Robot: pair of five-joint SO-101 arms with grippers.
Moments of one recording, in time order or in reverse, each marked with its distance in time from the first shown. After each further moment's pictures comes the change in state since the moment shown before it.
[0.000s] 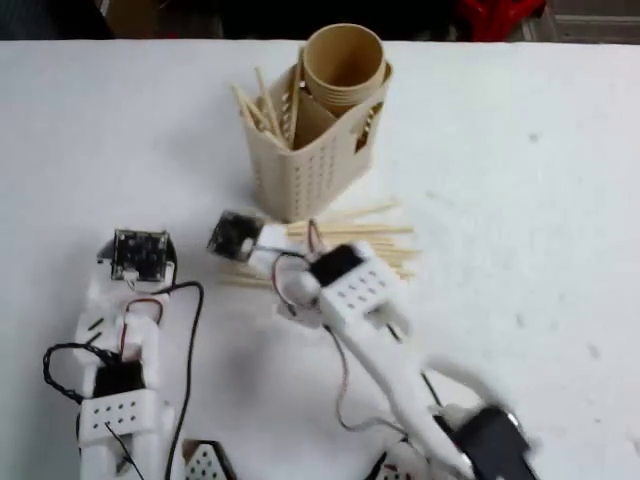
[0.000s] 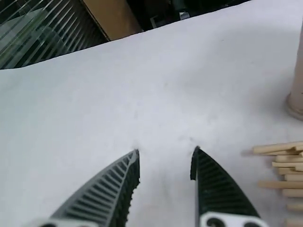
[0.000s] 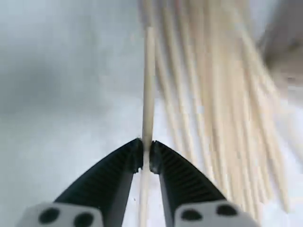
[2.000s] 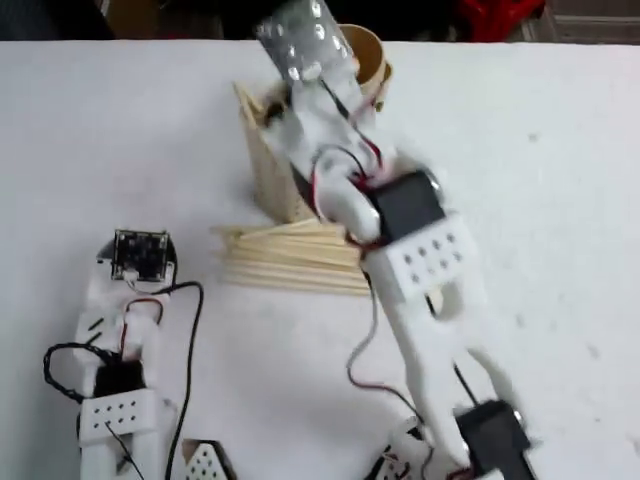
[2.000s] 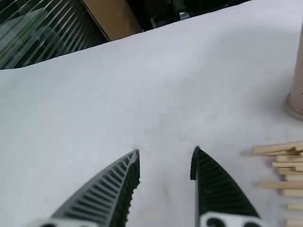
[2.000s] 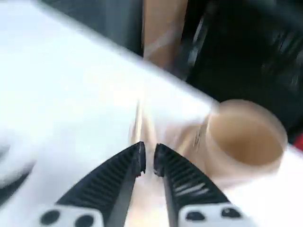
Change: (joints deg) left arm 0.0 0.0 0.0 0.0 0.0; right arm 8.4 1.9 -46.9 9.1 -20.1
